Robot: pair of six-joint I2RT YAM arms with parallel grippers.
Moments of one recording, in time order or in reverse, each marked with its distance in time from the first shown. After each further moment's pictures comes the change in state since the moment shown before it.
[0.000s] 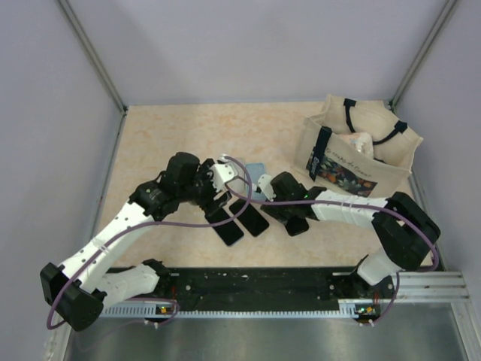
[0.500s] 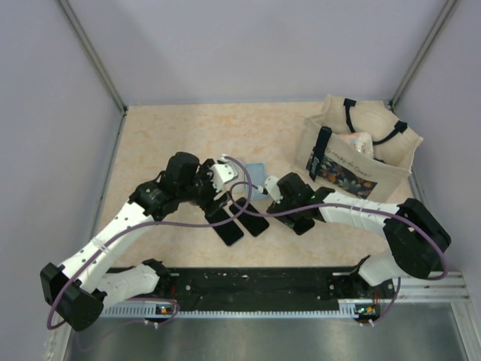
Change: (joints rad) left arm 0.000 0.000 0.000 -0.001 0.016 0.000; right arm -0.021 -0.099 -0.043 -0.095 0.042 -0.028
